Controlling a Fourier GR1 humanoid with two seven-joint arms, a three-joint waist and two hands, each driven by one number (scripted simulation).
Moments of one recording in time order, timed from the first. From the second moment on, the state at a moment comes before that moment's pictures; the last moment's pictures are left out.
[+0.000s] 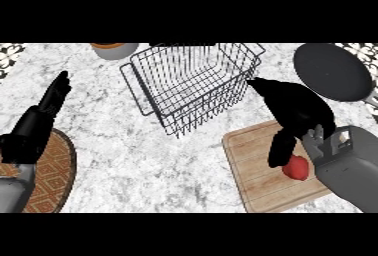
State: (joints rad) left arm -0.18 0.54 -0.14 -1.53 0.12 0.15 -0.02; right arm -0.73 -0.64 0.63 -1.68 0.21 0.38 0.94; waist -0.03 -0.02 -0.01
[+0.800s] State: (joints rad) left arm -0.18 0.50 -0.14 -1.55 0.09 0.12 -0.04; right arm -0.67 -0.77 0.60 -1.77 -0.01 0.52 1.03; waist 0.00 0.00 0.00
